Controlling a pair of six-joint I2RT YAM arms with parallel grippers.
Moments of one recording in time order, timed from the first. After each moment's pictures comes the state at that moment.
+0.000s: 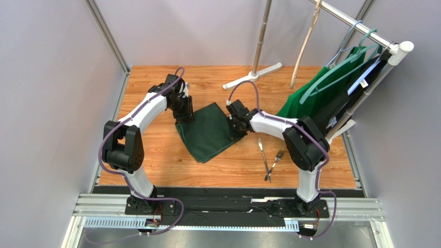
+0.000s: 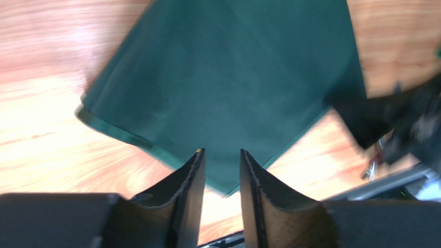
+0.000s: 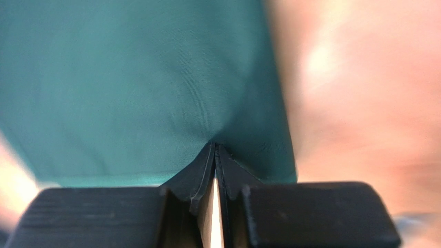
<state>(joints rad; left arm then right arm) -0.27 1.73 1.38 -0.79 0.24 -0.34 0.68 1.91 1.23 -0.41 -0.08 0.45</state>
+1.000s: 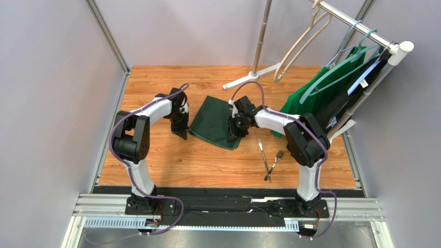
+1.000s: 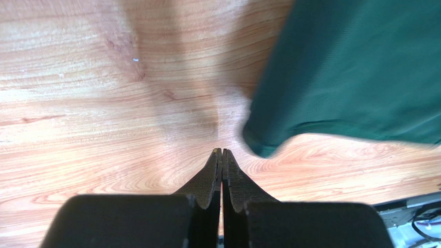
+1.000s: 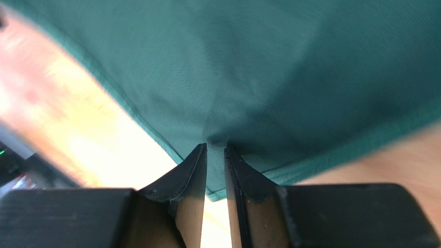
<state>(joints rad) -0.26 1.87 1.27 -0.83 0.18 -0.29 0.59 1.95 1.25 -0.40 -0.36 0.39</state>
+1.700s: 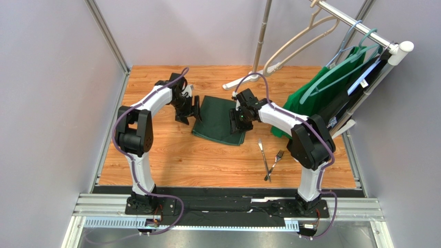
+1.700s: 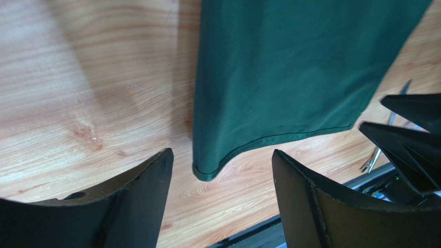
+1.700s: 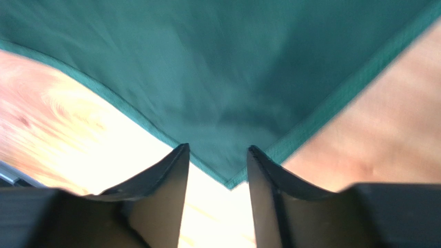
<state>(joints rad) -0.23 1.96 1.54 -0.84 0.37 -0.27 0.56 1.91 1.37 -0.54 -0.20 0.34</state>
